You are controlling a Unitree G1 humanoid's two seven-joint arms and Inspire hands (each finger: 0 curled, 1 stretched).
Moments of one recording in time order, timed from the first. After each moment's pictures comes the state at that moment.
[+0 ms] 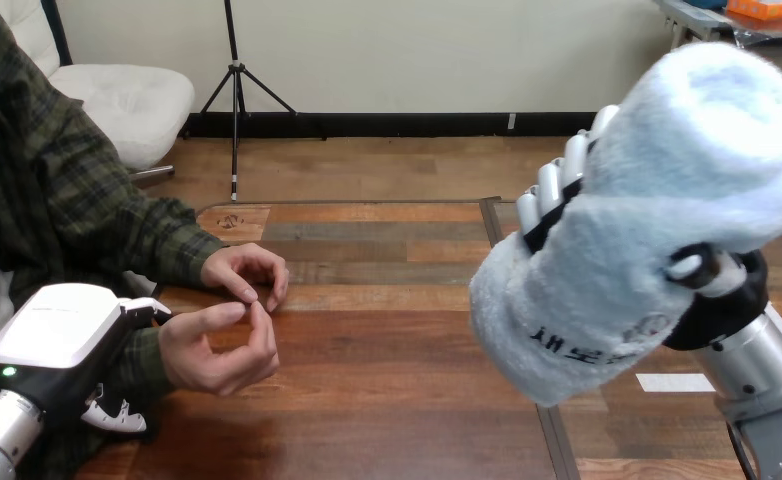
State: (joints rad) left arm -0.17 0.79 -0.18 0.68 0.84 -0.49 0.29; right arm -0.15 -0.21 -0.27 -0.10 0.86 0.22 0.92
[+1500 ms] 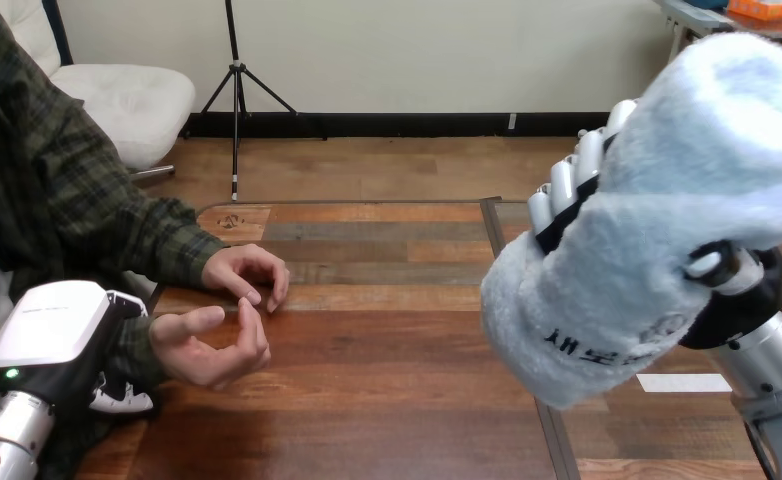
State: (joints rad) left arm -0.26 0.72 -0.26 0.86 0.75 -0.45 0.43; right arm -0.14 -0.25 -0.28 -0.12 0.87 0.24 0.92
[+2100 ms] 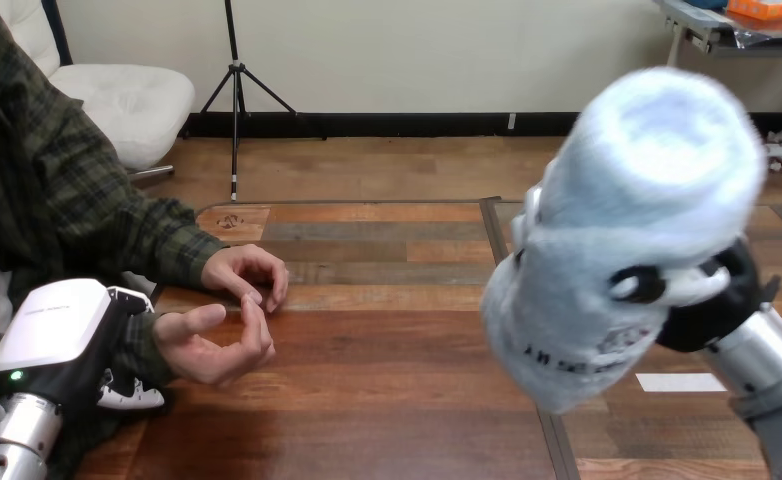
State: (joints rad) left arm -0.25 0.69 -0.26 0.86 0.69 -0.47 0.44; right arm -0.16 -0.27 -0.24 -0.04 0.70 0.14 0.93
